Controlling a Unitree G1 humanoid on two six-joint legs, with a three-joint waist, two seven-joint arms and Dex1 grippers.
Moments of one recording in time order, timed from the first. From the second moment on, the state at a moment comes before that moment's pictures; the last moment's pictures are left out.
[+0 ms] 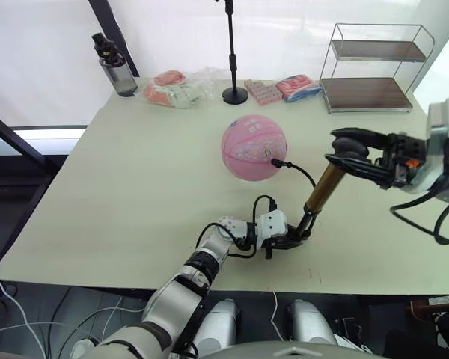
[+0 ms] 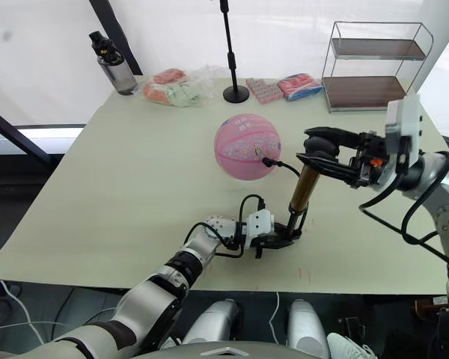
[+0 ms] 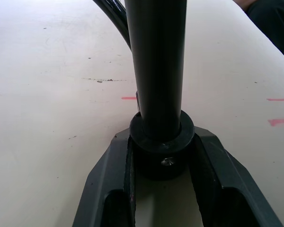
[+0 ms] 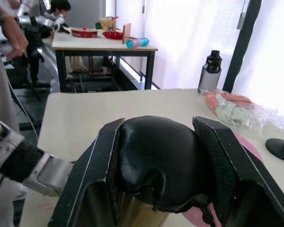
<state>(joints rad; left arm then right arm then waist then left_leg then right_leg) -0.58 0.06 -0.36 0.97 0.12 -0.46 -1.04 -0.33 -0.74 -0.18 -0.39 0.79 0.46 0.99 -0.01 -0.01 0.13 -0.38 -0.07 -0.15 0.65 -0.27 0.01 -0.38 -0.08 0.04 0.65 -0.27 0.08</state>
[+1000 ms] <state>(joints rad) -0.58 0.05 -0.36 0.98 0.12 -0.46 -1.01 -0.17 -0.66 0.00 -0.25 0.52 0.23 0.99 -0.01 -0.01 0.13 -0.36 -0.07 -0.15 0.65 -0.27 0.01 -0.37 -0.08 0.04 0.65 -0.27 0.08</state>
